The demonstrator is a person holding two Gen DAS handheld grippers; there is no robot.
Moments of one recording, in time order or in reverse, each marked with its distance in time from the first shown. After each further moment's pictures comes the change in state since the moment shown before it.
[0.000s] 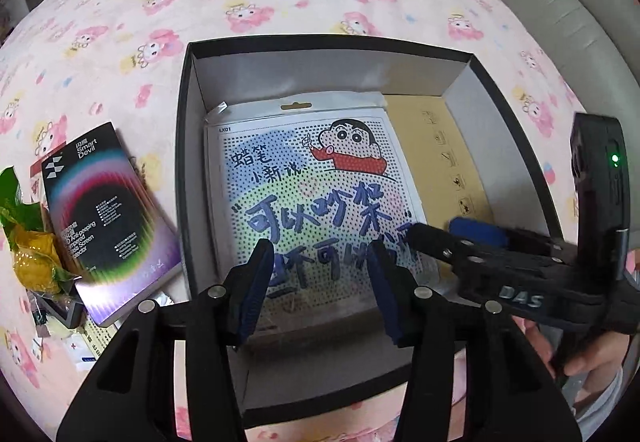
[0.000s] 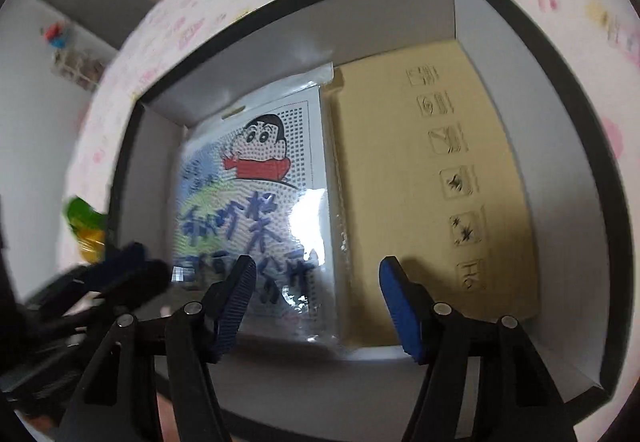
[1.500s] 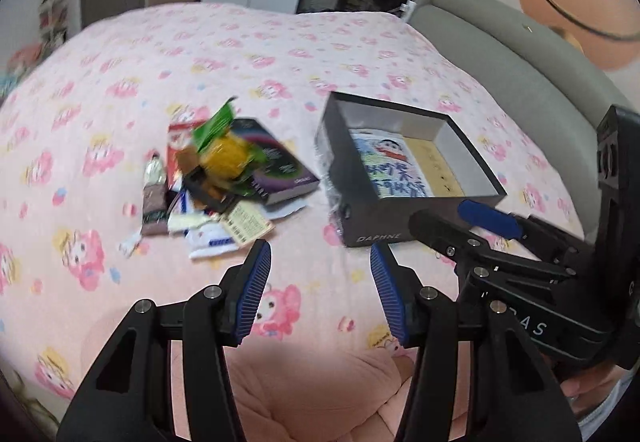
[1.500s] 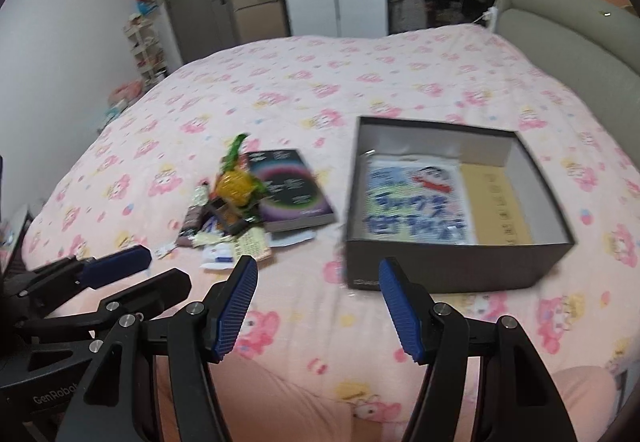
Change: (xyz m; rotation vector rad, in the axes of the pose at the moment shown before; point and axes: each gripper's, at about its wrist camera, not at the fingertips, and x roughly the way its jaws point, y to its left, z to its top) left arm -0.178 0.116 -0.187 -0.138 -0.329 -0.033; right arm -0.079 0.227 -0.159 -0.300 -0.352 -0.048
